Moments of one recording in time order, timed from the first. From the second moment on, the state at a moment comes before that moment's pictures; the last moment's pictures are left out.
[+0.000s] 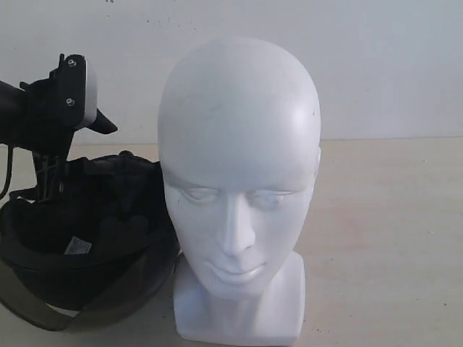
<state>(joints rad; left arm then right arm) 0.00 1.60 -1.11 -0.76 0.59 2.01 0.04 0.01 0.00 0.06 0.33 -0.04</state>
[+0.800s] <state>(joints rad) 0.00 1.22 -1.09 -0.60 1.19 0.91 0.04 0.01 0.00 0.06 0.33 -0.04</state>
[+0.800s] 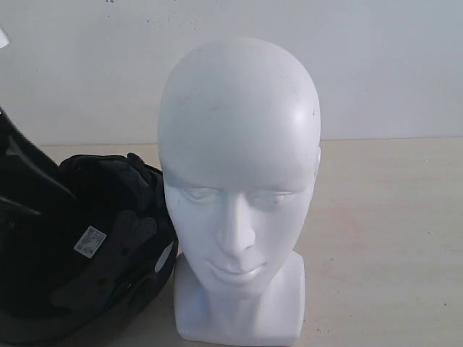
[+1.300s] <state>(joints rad) -0.11 0.94 -0.78 -0.47 1.08 0.71 0.04 0.01 0.00 0.06 0.33 -0.04</state>
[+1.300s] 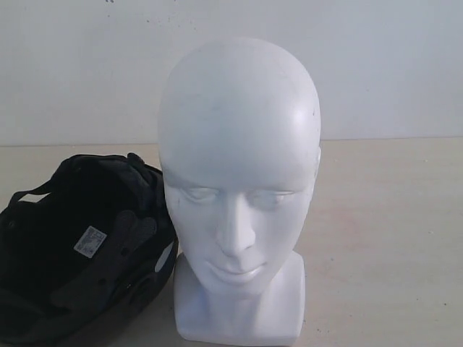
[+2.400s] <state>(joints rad) -0.36 1.01 -0.62 -0.46 0.65 0.52 0.04 0.01 0.00 0.06 0.33 -0.04</state>
